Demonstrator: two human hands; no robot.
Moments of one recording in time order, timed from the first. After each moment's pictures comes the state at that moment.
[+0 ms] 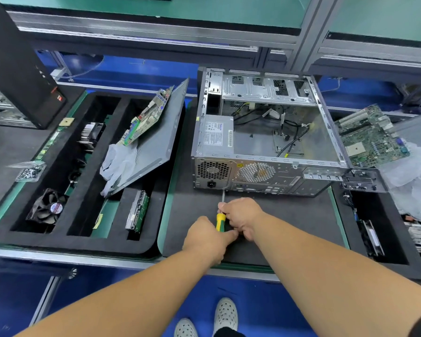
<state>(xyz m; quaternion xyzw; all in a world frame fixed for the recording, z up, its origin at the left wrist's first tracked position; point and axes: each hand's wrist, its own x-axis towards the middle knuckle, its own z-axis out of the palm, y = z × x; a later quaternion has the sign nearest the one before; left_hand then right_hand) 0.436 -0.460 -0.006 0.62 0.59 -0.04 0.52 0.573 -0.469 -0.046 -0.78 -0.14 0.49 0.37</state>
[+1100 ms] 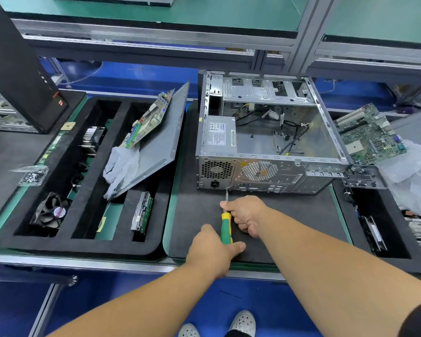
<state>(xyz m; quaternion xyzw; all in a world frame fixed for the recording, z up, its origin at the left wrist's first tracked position) 0.416 -0.474 -0.015 0.63 0.56 -0.06 0.53 0.577 -0.468 -0.042 -0.75 -0.09 0.55 0.37</state>
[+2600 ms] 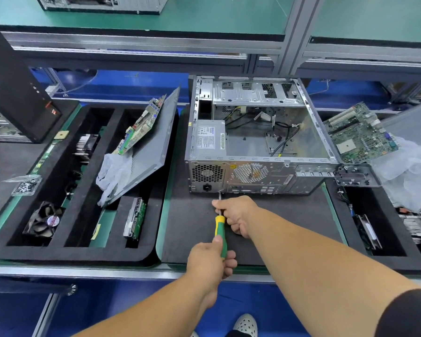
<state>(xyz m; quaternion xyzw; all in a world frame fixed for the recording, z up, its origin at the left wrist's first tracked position) 0.421 -0.502 -0.013 0.34 0.57 0.11 0.74 0.577 -0.466 -0.033 -0.75 -0.07 0.54 0.36</state>
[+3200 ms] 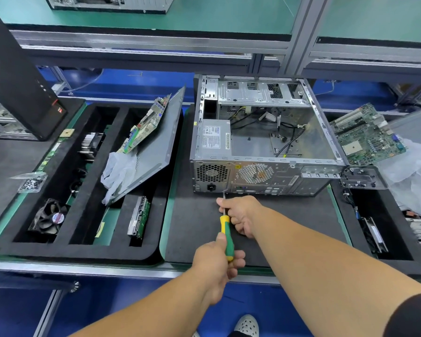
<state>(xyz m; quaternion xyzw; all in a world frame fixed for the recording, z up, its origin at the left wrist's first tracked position) 0.426 -0.497 -0.008 0.29 0.57 0.07 0.77 0.581 -0.461 -0.036 -0.75 -0.06 0.57 0.34</state>
